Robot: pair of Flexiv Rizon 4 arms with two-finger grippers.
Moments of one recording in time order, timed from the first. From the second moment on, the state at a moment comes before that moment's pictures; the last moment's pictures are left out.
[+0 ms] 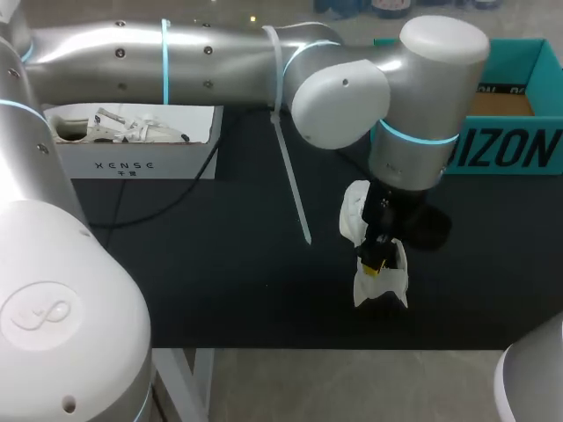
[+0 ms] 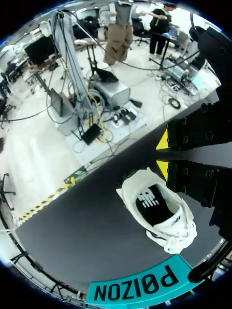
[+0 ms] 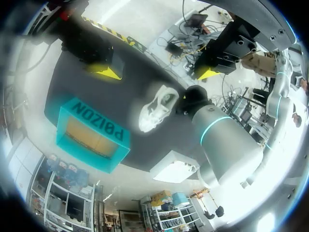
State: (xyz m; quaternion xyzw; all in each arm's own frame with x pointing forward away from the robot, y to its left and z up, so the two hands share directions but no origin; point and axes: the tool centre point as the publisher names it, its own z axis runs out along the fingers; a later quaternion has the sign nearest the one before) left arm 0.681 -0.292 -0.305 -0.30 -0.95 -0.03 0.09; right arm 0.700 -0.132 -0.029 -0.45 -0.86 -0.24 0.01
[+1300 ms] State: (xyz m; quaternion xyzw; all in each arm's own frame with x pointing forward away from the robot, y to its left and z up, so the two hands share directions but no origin) left arm 0.667 -0.294 -0.312 -0.08 -1.00 -0.02 0.05; right arm 0.700 -0.132 -0.029 -0.45 -0.86 -0.24 0.01
